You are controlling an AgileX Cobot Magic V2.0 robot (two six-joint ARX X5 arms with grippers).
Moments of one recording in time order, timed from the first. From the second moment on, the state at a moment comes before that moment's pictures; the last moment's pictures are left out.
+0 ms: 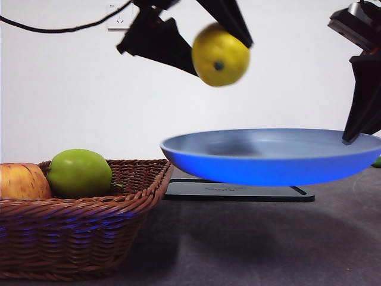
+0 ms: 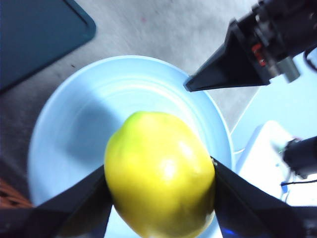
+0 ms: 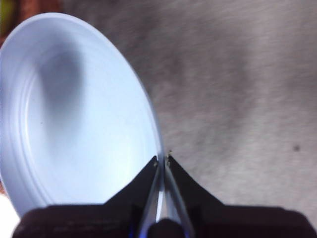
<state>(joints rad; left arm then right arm) -0.84 1.44 1.18 -0.51 0.27 -0.25 0.23 1.19 0.85 -0.78 -0.44 0.19</state>
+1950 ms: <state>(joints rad) -0.89 1.51 1.64 -1.15 0.27 -0.07 0.07 1.71 1.29 -0.63 -0.49 0.31</state>
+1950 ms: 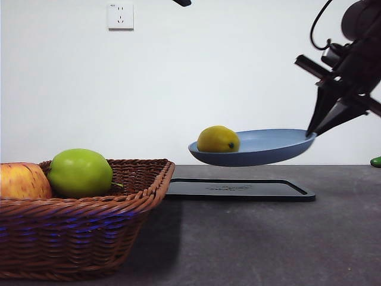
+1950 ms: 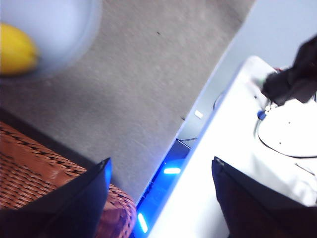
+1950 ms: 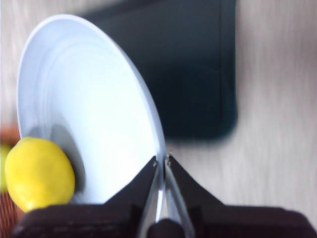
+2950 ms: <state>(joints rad) -0.93 1.51 1.64 -1.05 0.12 -0.06 0.05 1.97 1.45 -0.66 -0.50 0.32</state>
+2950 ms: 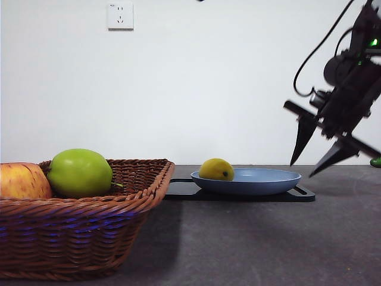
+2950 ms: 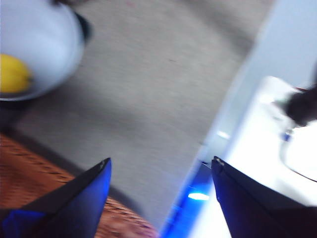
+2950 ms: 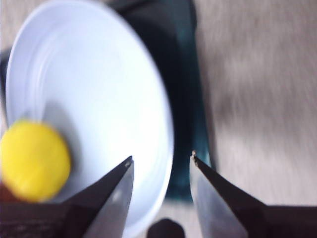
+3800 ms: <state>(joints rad) -0.66 1.49 1.60 -0.99 0.08 0.16 0.43 1.17 1.23 -0.83 0.00 0.08</state>
